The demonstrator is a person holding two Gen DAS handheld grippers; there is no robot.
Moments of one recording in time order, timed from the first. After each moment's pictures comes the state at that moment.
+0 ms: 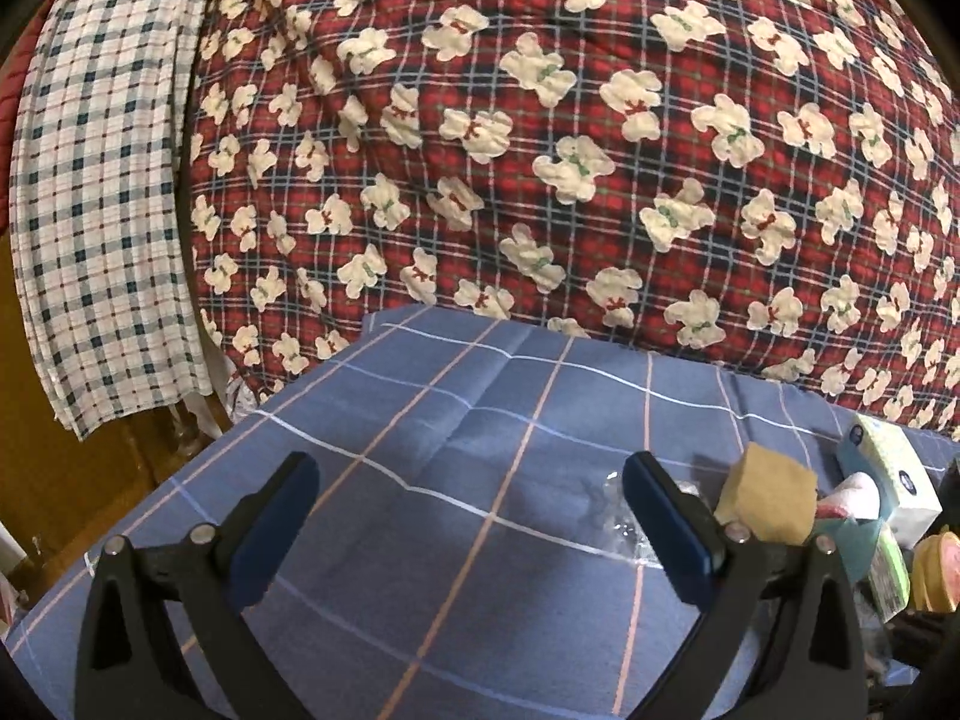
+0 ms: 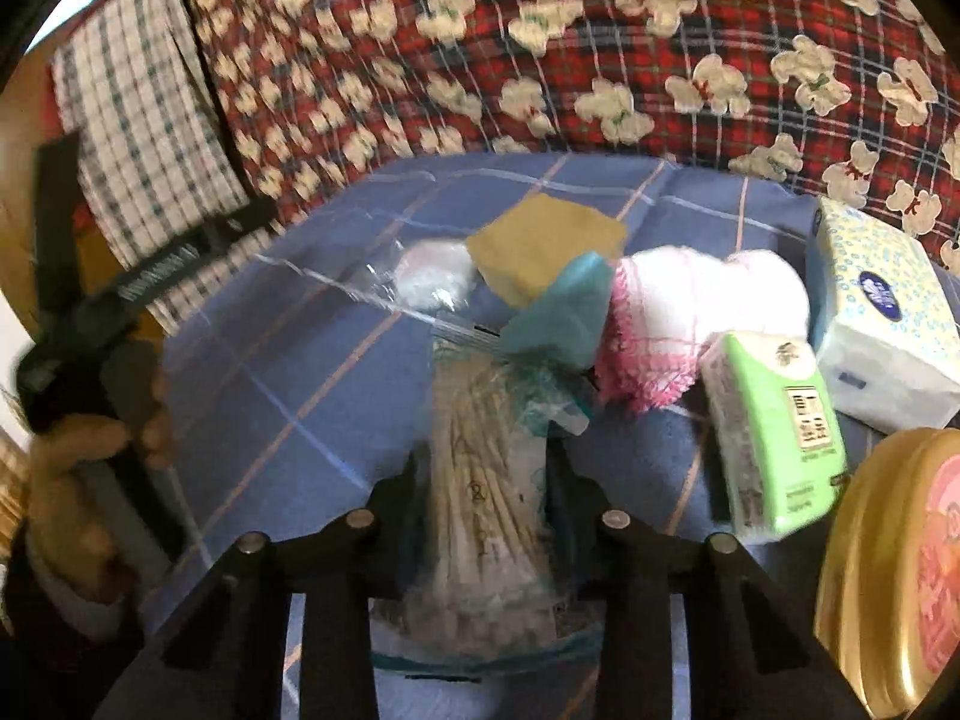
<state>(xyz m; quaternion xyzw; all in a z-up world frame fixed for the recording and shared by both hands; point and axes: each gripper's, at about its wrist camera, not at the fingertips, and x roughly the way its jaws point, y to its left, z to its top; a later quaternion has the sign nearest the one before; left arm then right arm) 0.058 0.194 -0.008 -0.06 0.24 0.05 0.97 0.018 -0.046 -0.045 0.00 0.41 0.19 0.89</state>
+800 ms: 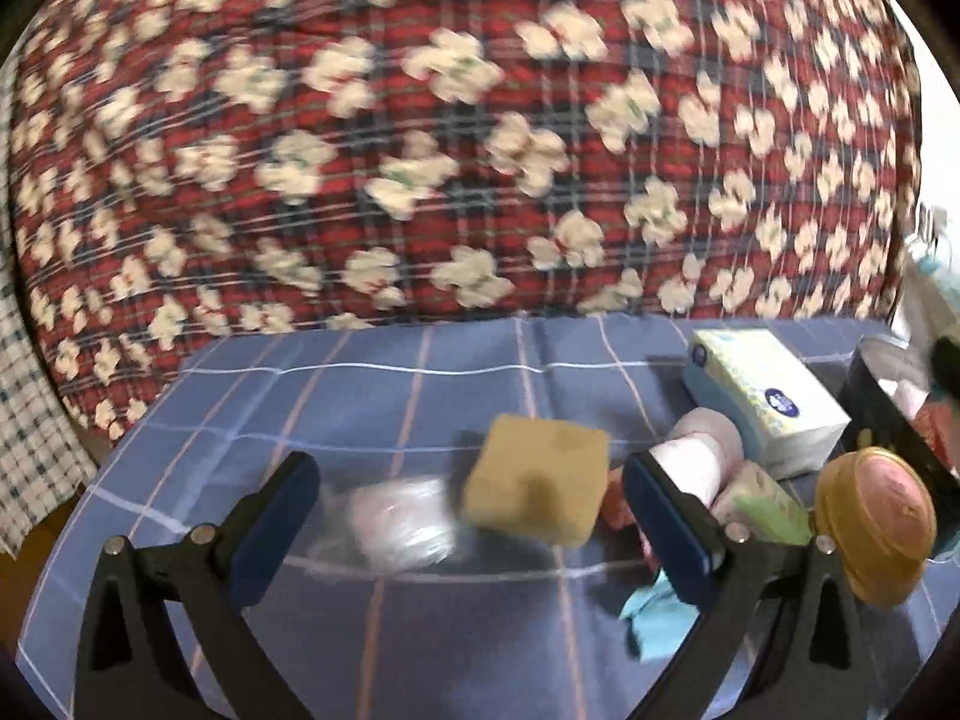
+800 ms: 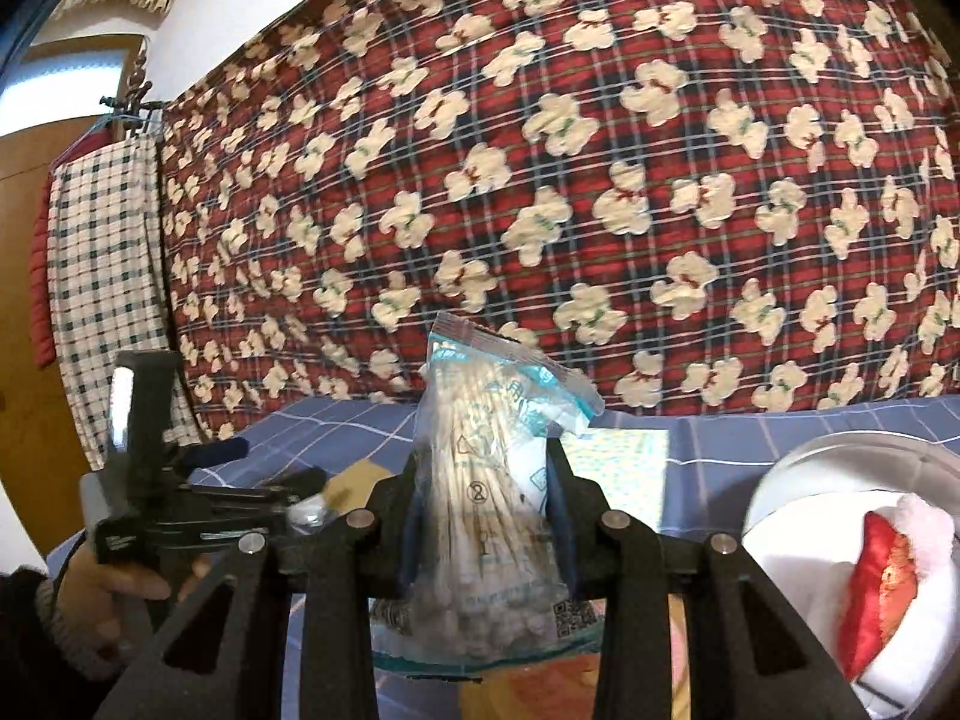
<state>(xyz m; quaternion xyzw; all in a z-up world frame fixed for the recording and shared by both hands) 0.082 0.064 0.007 0.04 0.27 -0.12 0.95 -0.044 -0.155 0.040 0.02 0.15 0.08 0.99</state>
